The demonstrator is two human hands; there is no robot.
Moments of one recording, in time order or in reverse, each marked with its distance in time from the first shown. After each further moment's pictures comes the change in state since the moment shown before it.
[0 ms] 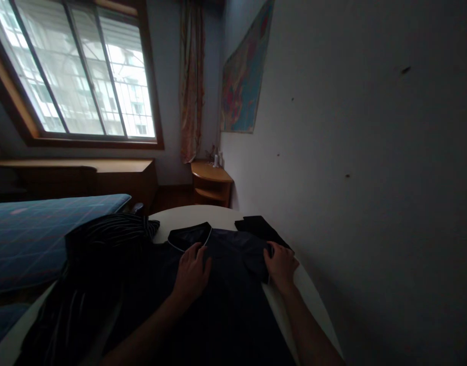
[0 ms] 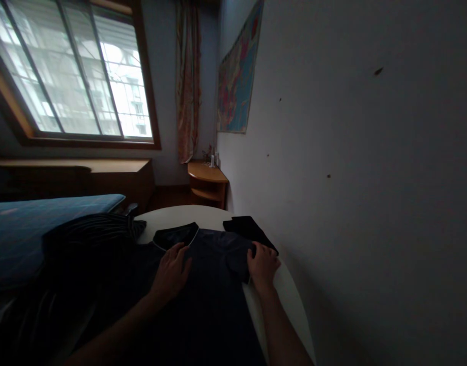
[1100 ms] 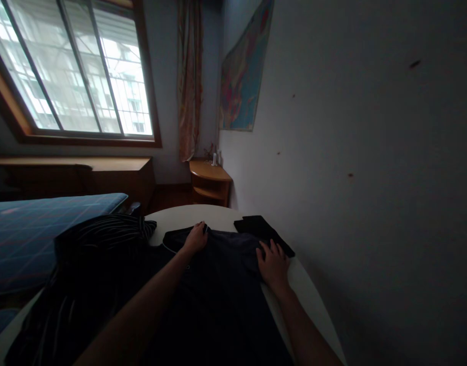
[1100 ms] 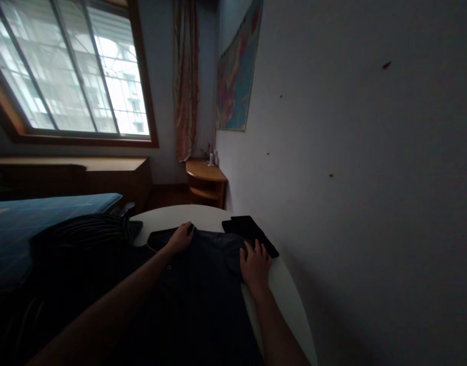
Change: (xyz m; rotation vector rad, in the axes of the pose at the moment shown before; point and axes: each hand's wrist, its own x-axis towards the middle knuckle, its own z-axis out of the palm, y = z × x) left_hand 0.129 -0.044 0.057 -0.107 -0.244 -0.150; right_hand -0.004 -0.009 0.018 -0.069 -0.050 -0.109
